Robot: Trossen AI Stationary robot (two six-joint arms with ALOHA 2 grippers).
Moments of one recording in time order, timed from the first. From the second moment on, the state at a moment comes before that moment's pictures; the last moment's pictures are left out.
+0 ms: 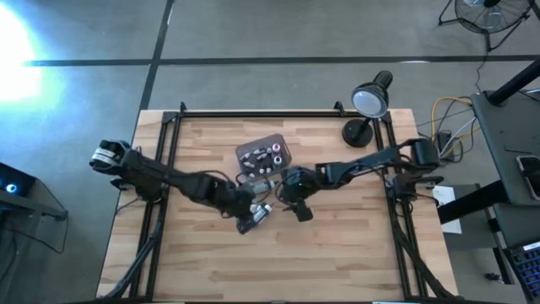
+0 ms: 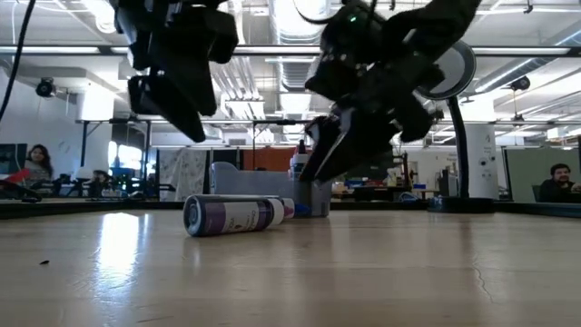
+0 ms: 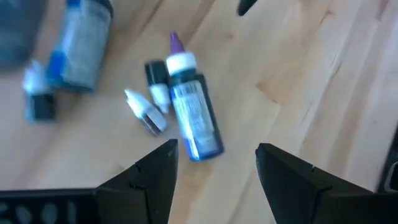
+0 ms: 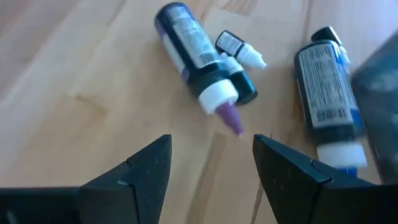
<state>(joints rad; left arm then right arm) -0.26 1.49 1.05 -0.54 -0.09 -0.84 0.01 1.78 0.97 -0.02 -0.22 -0.23</state>
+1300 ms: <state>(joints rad) -0.36 1.72 0.92 -0.27 -0.15 -1.37 0.02 2.08 1.29 -0.22 -0.26 -0.38</state>
